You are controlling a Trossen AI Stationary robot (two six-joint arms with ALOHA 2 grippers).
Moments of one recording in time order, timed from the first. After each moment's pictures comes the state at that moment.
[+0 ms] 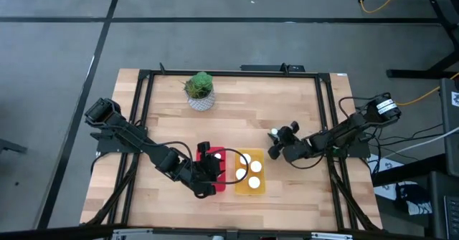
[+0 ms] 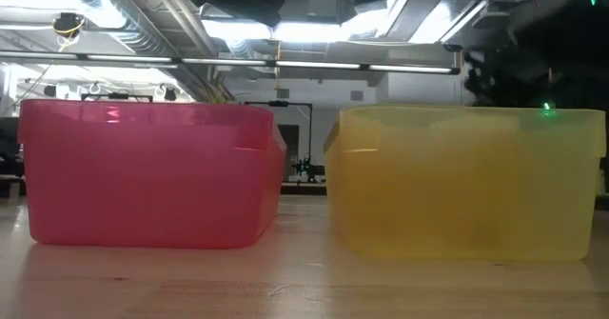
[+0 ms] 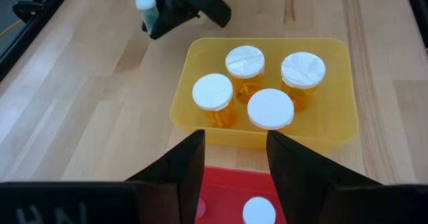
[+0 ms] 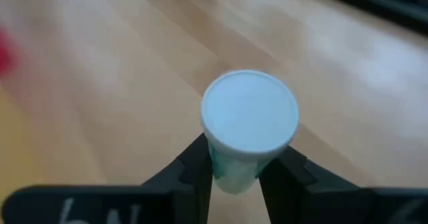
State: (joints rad) left arm -0.54 1.65 1.21 -0.41 -0.65 -0.44; right arm 0.36 1.46 0.31 0.32 0.88 0.69
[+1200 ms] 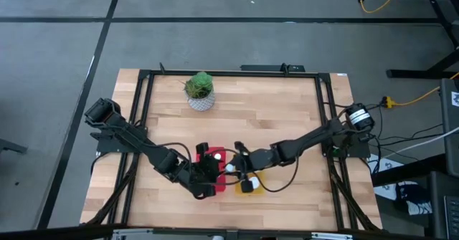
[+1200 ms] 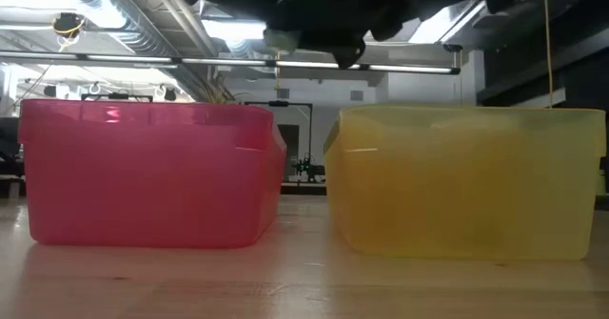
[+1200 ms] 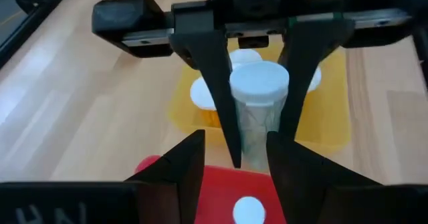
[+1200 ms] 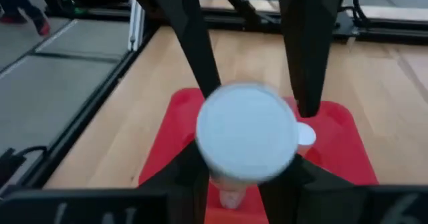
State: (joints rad) left arm -0.54 1.65 1.21 -0.39 -0.69 -0.49; right arm 0.36 1.80 1.01 0.39 0.14 0.09
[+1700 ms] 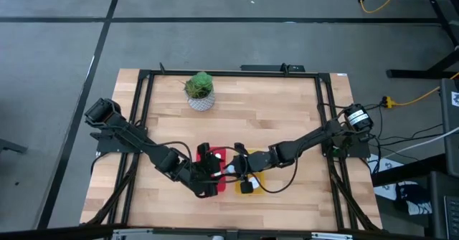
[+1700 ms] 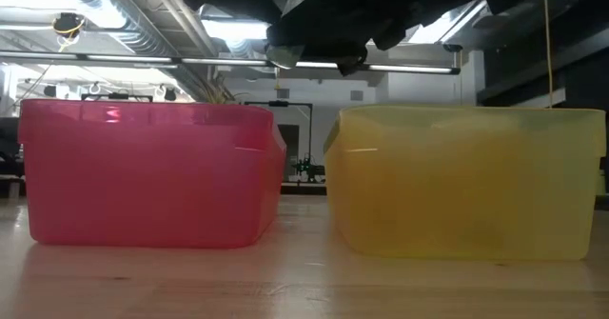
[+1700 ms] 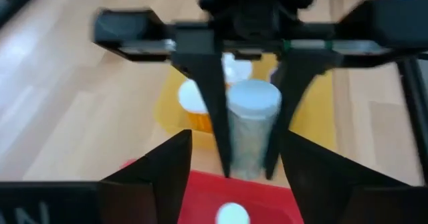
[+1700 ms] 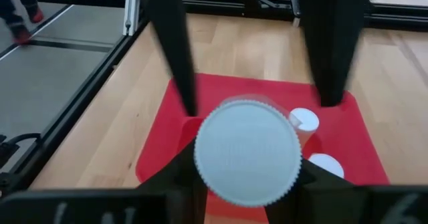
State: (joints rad) left arm -0.54 1.65 1.21 -0.37 -0.63 -0.54; right arm 0.36 1.81 1.03 0.33 0.16 0.10
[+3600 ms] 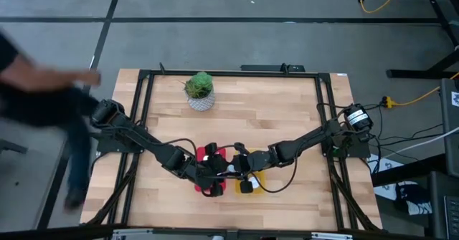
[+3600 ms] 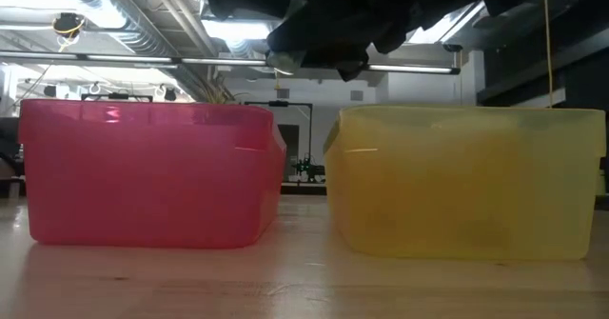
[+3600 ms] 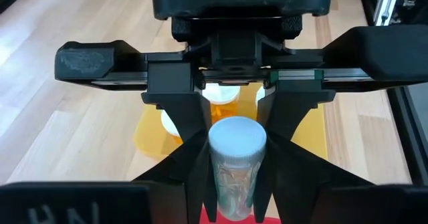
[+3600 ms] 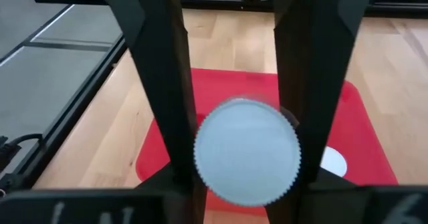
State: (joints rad) left arm -0.49 1.69 1.21 -0.25 -0.55 -0.46; right arm 0.36 1.81 1.03 0.32 0.15 0.13
